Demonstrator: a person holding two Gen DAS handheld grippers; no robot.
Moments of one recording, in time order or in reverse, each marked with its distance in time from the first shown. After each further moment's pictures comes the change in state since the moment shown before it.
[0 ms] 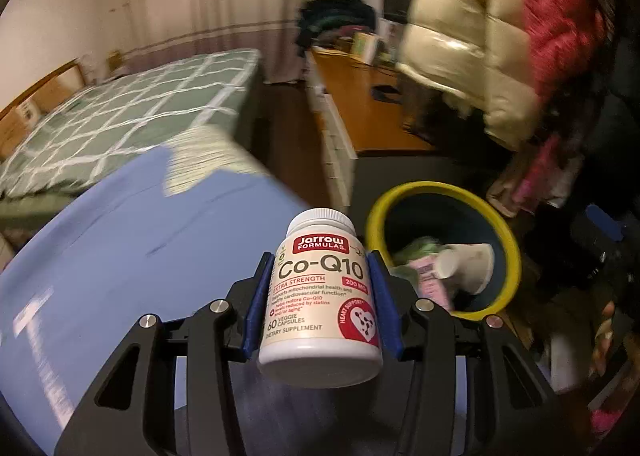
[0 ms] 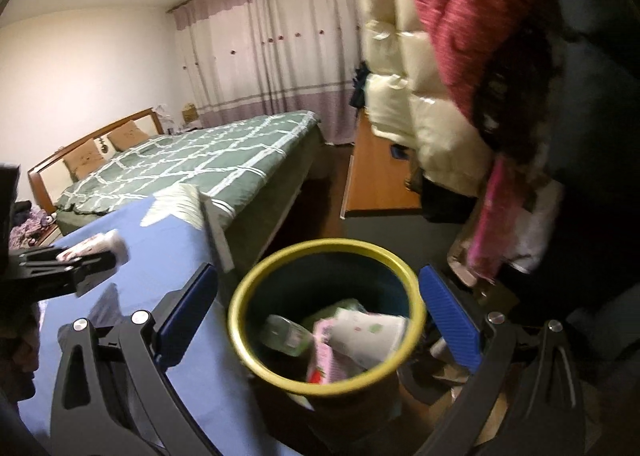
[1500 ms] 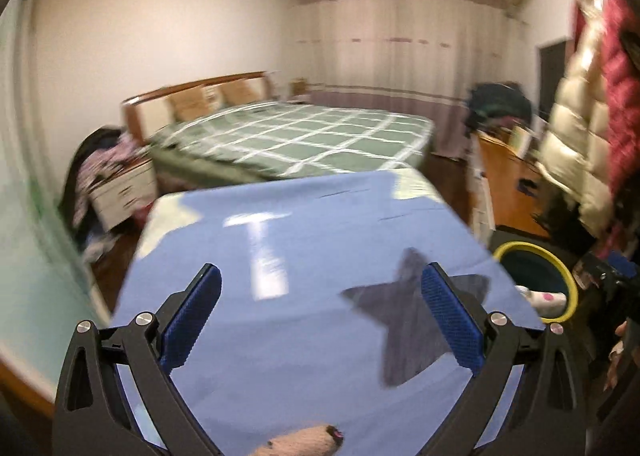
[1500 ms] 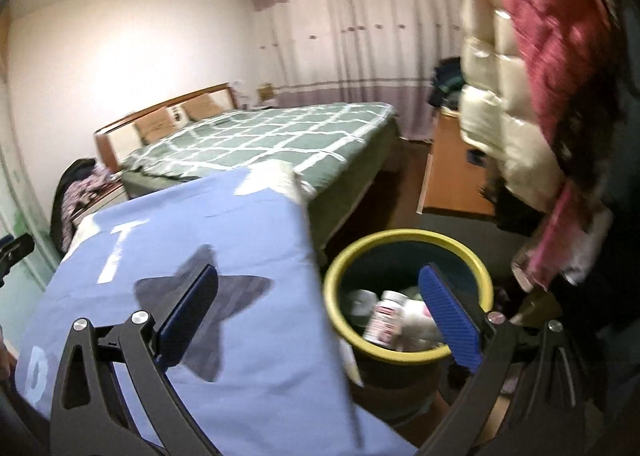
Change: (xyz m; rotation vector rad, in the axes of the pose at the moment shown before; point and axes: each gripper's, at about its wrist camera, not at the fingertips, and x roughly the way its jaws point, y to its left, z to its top) left arm -0.247 0.048 -0.150 -0.410 -0.259 0.593; right arm -0.051 0.085 -0.001 -0.201 0.038 0.295
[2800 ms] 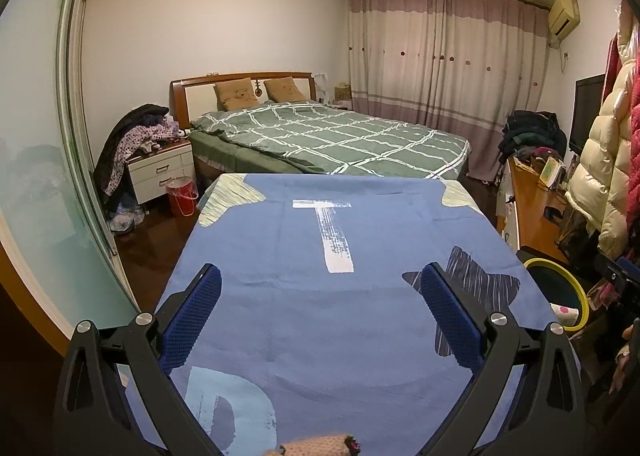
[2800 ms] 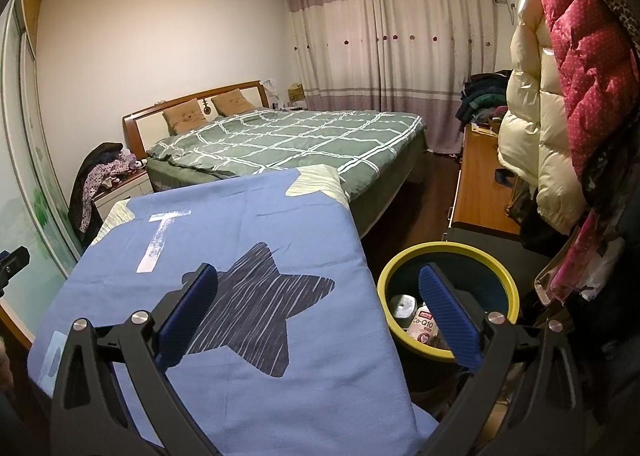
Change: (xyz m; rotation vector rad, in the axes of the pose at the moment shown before) left arm -0.038 0.054 -0.028 -0.106 -0.018 0.081; right arm -0.018 0.049 0.002 -0.059 -0.005 0.047
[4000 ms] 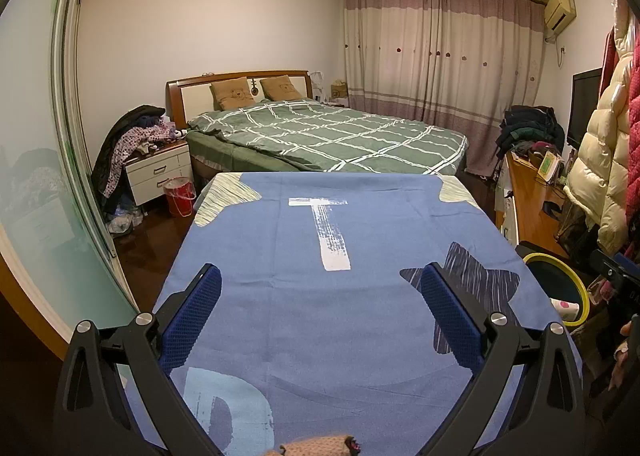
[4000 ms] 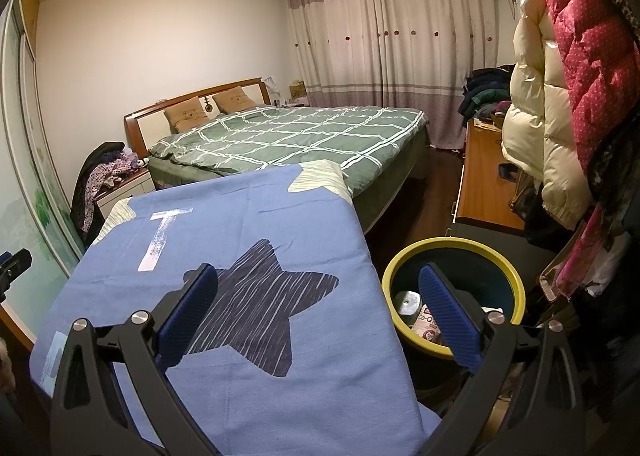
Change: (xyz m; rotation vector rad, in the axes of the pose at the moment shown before) left arm -0.001 -0.001 0.002 0.009 0.005 -0.005; right arm 0.003 0.003 -0.005 0.007 0.009 0.008
